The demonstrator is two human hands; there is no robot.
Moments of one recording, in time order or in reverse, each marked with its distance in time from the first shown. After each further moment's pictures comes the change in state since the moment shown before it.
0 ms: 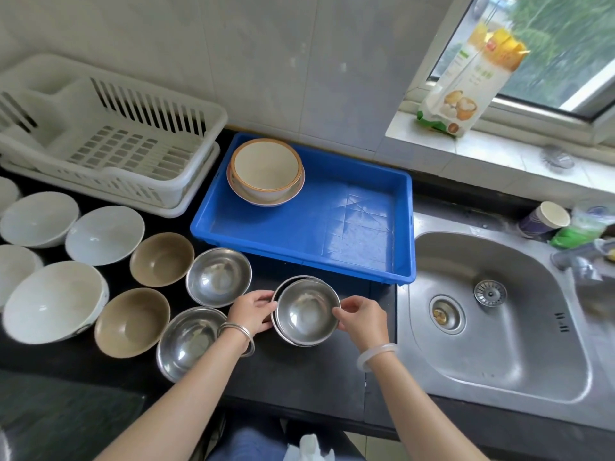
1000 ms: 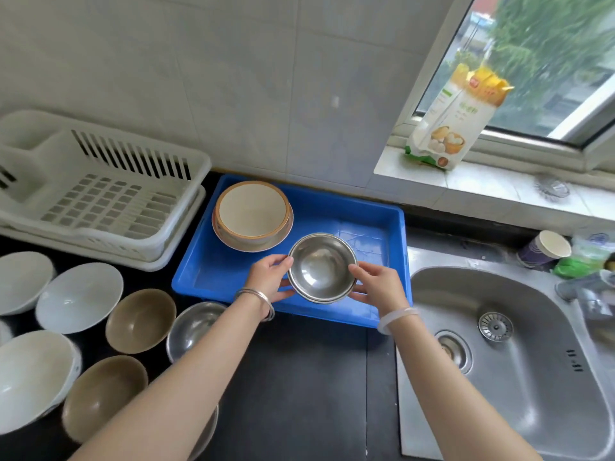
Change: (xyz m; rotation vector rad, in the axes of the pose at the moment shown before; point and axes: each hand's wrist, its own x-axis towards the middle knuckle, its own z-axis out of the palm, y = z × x) left_hand 0.041 0.142 0.056 -0.102 -0.041 0.149; right_hand 0.104 -0.096 -0.053 0.510 -0.129 0.003
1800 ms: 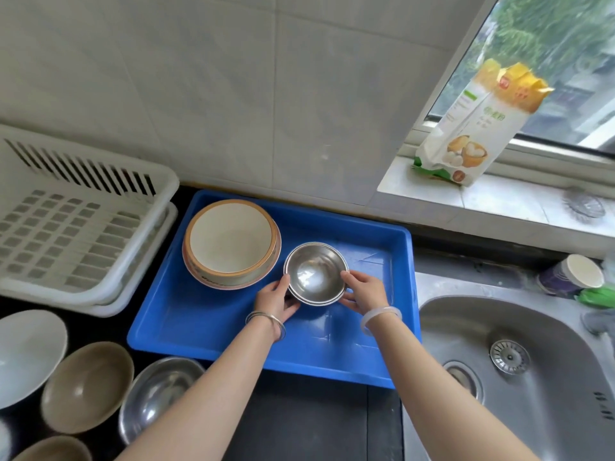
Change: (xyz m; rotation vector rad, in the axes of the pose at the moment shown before) left_hand 0.115 -0.034 0.039 -0.387 0.071 -0.203; right_hand 0.118 0.006 0.013 0.043 0.038 0.192
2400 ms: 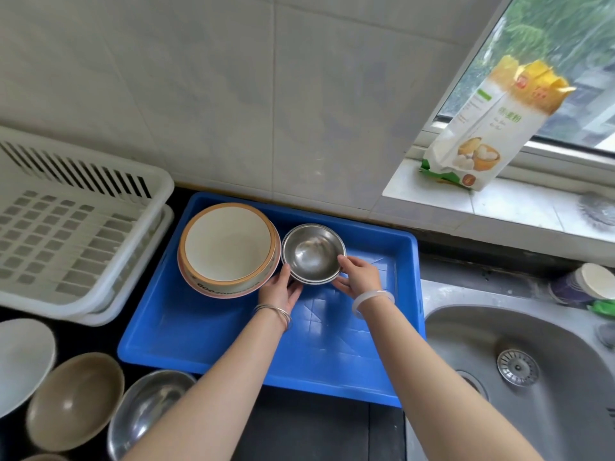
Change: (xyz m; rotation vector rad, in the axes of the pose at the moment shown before) left_hand 0.019 0.013 0.026 -0.248 -0.015 0.076; right_hand 0.025 -0.027 0.023 0.140 -0.010 0.008
